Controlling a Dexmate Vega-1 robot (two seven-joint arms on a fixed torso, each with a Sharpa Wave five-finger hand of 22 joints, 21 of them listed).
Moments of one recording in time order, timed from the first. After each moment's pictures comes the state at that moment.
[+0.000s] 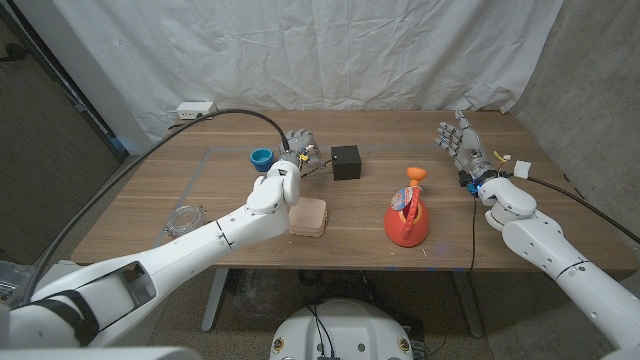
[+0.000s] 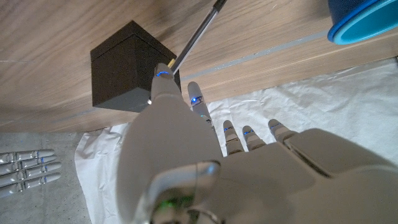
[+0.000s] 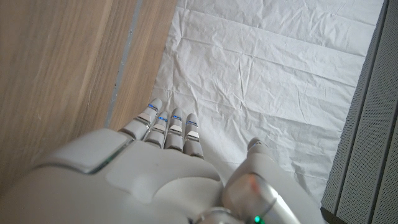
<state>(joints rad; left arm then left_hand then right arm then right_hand) 0.59 0.60 0.93 -1.86 0.67 0.84 0.02 1.10 0.08 -0.18 -0.08 0.38 0.78 -0.03 0.26 0.19 0.03 -0.02 0.21 0.18 -0.12 0.02 0.19 0.17 -0.17 0.10 0.20 0.18 -1.03 -0.68 -0.22 -1.61 0.74 0.16 -0.08 0.08 -0.02 0.20 -0.04 0.24 0.22 0.07 0.20 0.19 0.20 0.10 0.21 0.18 0.10 0.06 0.19 0.18 0.18 -0.04 0.27 0.18</state>
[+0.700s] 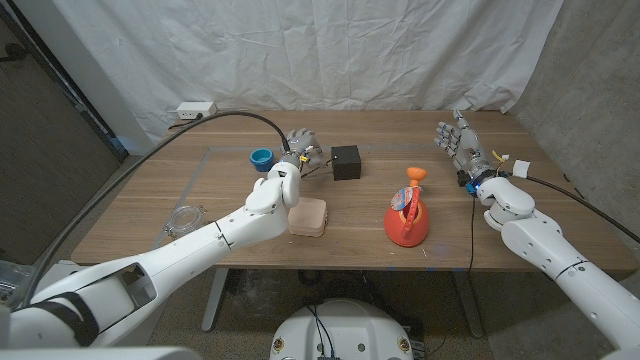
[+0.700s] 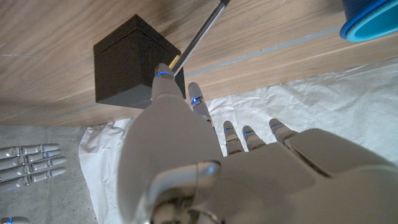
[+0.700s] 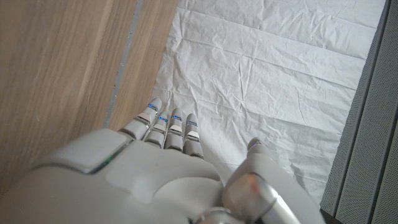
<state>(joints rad) 0.60 0.59 0.92 -1.83 0.64 0.79 0.07 1.11 0.09 -0.18 -0.08 0.38 0.77 -0.04 0.25 0.20 0.03 -0.02 0.21 0.18 -0.12 0.02 0.19 0.17 -0.17 0.12 0.20 0.18 -1.03 -0.68 -0.22 -1.62 0.73 0.15 -0.10 0.08 -0.02 0.20 -0.04 0.24 0.22 0.07 0.20 0.19 0.20 0.10 0.21 0.18 0.10 0.06 0.19 0.18 0.18 -0.04 0.26 0.18</state>
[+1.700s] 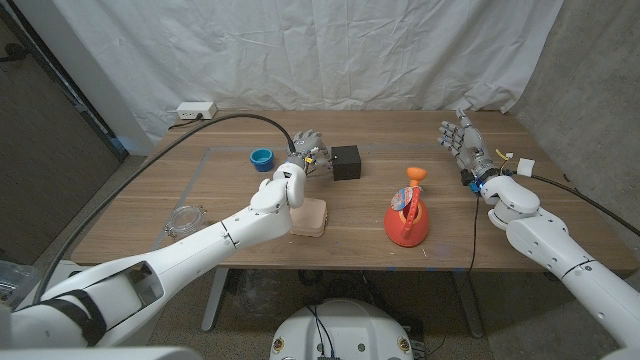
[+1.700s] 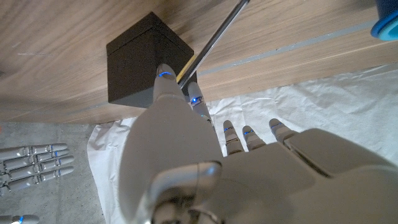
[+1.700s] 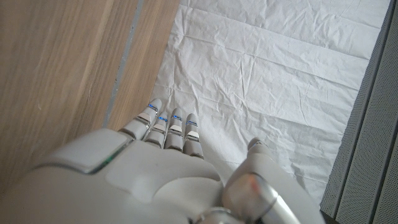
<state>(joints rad) 0.59 0.56 0.94 -1.79 0.62 0.75 0.08 1.12 0.09 -0.19 -0.08 0.38 0.78 -0.05 0.24 0.20 0.03 -0.02 0.21 0.18 -0.12 0.02 0.19 0.17 -0.17 0.12 0.20 0.18 -1.04 -0.71 -0.21 -1.64 0.74 0.12 -0.10 0.08 -0.02 0.20 -0.05 0.24 0.22 0.07 0.20 0.19 0.20 0.10 0.21 0.18 0.10 0.06 0.19 0.18 0.18 -0.04 0.25 0.18</state>
